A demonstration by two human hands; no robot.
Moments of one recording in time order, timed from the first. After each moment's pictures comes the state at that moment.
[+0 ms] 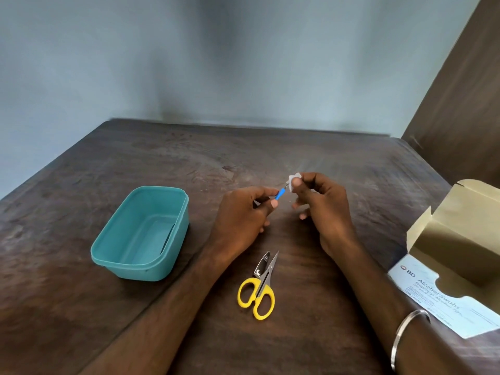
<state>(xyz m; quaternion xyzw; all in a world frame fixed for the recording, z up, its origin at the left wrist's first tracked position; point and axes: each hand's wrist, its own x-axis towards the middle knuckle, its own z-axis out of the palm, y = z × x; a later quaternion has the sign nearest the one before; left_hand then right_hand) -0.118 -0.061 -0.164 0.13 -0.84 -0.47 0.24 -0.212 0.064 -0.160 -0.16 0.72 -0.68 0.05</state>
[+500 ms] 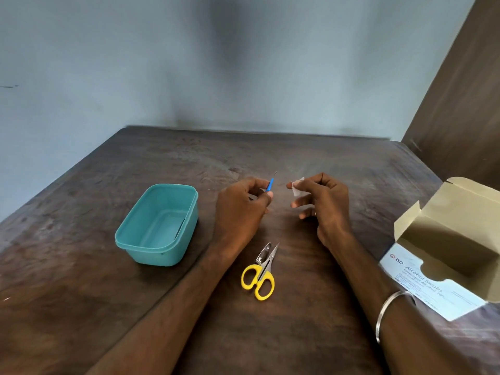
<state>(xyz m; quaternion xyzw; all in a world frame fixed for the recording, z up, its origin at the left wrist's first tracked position) -0.101 -0.047 -0.146 0.20 -0.80 -0.46 0.32 -0.207 0.069 -0.152 -0.11 0.65 -0.74 0.10</state>
